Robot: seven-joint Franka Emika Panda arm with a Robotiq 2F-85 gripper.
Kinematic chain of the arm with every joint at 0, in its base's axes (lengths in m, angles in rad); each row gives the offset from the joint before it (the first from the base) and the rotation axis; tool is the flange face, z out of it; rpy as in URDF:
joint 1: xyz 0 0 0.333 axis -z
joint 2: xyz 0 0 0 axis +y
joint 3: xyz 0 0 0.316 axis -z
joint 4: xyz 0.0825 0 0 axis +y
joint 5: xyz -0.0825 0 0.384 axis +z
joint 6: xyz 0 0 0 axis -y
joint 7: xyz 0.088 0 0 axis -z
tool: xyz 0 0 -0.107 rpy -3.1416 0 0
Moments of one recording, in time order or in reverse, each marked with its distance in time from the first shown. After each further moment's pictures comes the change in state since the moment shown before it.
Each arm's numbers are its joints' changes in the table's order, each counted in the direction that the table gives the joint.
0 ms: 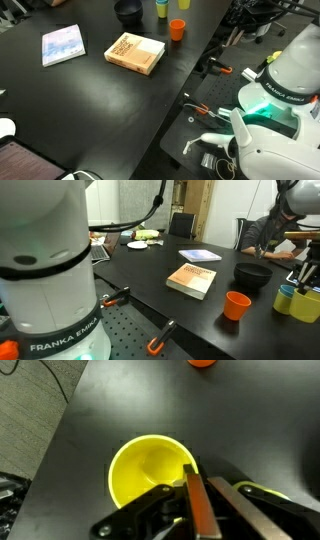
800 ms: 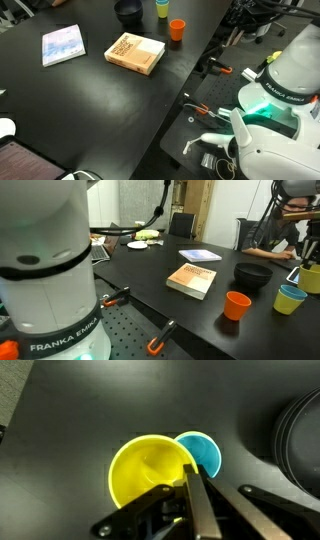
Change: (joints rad) arm -0.027 0.096 -0.028 -0.307 -0.028 -0.047 0.010
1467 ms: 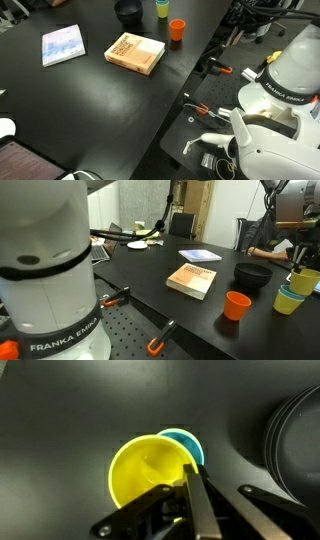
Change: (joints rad) arm 0.001 0.143 -0.017 -0.187 0.000 -0.052 0.000
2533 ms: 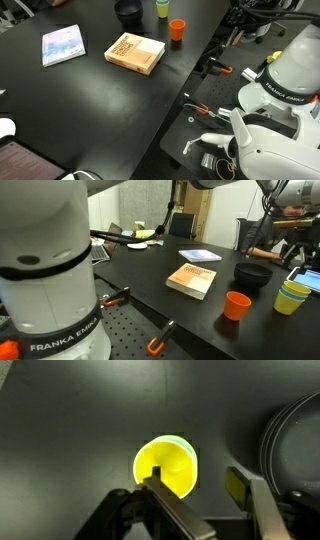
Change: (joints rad) arm -0.002 0.052 0.000 -0.098 0.000 -0.076 0.000
